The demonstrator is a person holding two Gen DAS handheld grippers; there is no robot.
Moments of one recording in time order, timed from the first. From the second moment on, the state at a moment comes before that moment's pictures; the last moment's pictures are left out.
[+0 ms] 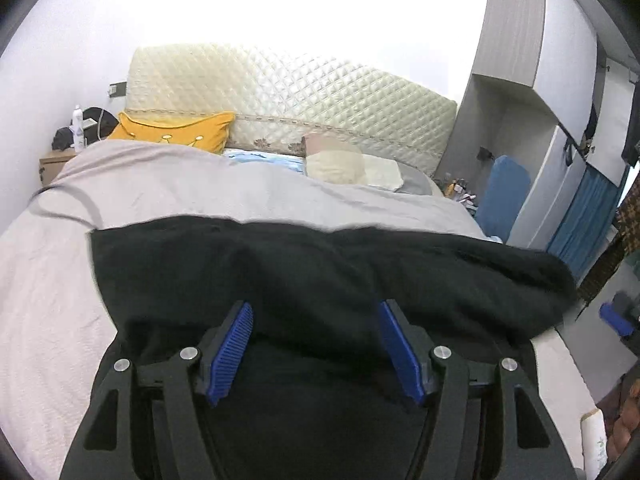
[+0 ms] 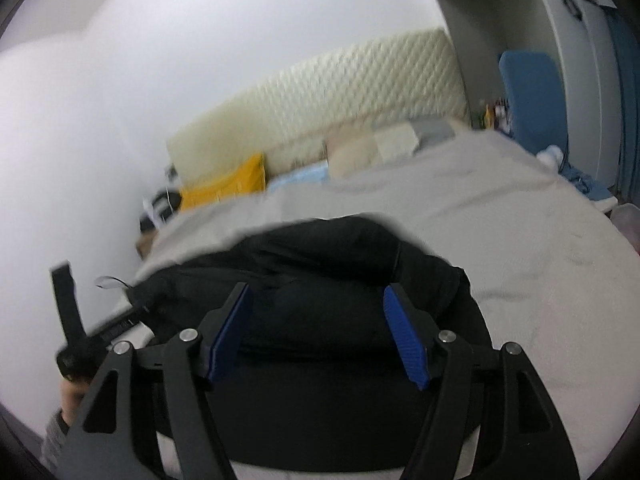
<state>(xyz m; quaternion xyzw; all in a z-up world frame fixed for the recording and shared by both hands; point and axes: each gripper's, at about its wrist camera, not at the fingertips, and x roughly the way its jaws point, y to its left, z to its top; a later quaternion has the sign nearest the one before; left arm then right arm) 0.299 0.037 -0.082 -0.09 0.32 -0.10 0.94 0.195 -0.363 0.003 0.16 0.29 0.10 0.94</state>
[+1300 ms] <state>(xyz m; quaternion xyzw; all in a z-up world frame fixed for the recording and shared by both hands) 0.411 0.035 -0.205 0.00 0.39 -0.01 0.92 0.388 -0.216 -0.177 -0.01 0.39 0.11 0.92</state>
